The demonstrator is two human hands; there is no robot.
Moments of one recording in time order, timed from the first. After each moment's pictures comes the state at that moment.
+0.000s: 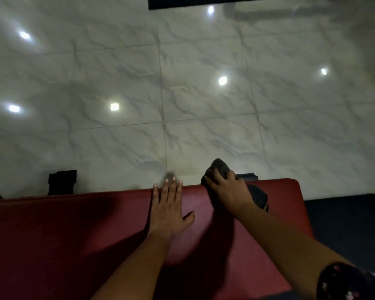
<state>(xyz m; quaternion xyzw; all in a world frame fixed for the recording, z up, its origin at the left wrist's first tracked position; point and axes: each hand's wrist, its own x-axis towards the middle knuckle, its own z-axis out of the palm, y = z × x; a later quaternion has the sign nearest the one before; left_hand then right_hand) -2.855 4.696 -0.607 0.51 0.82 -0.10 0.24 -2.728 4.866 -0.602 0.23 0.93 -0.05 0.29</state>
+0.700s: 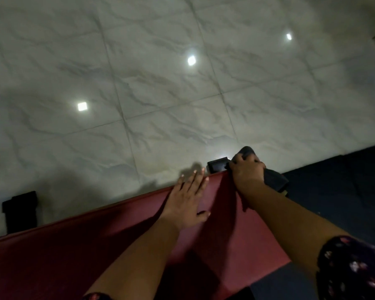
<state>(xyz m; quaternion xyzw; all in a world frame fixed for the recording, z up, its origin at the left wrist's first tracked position) -2.773 4.814 -0.646 0.72 0.65 -0.11 0.24 -2.631 4.968 -0.637 0.43 0.80 0.01 0.42</state>
